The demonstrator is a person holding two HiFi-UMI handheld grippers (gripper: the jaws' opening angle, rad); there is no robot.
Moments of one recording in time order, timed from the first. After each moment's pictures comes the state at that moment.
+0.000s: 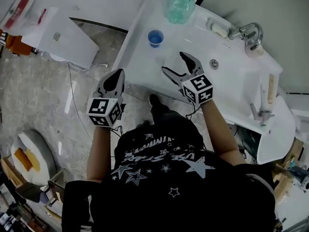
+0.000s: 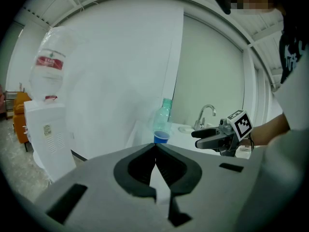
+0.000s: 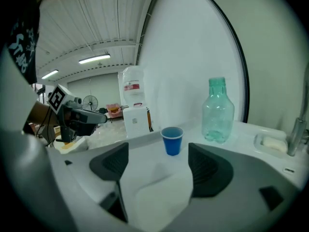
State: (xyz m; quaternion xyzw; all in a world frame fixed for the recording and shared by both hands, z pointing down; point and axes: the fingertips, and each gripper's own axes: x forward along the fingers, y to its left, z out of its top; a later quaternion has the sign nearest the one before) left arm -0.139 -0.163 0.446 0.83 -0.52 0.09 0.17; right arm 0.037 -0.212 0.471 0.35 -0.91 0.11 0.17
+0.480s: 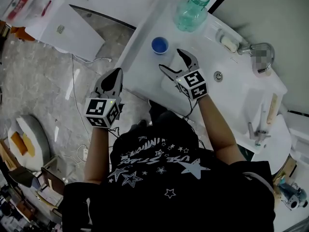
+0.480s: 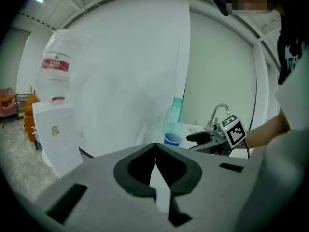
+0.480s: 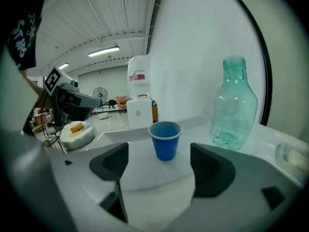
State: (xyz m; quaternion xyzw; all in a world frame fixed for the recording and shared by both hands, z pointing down) left arm -0.146 -0.197 0.449 0.80 -0.57 0.10 0.18; right arm 0.014 -0.276 0.509 0.28 -0.93 0.09 0.22
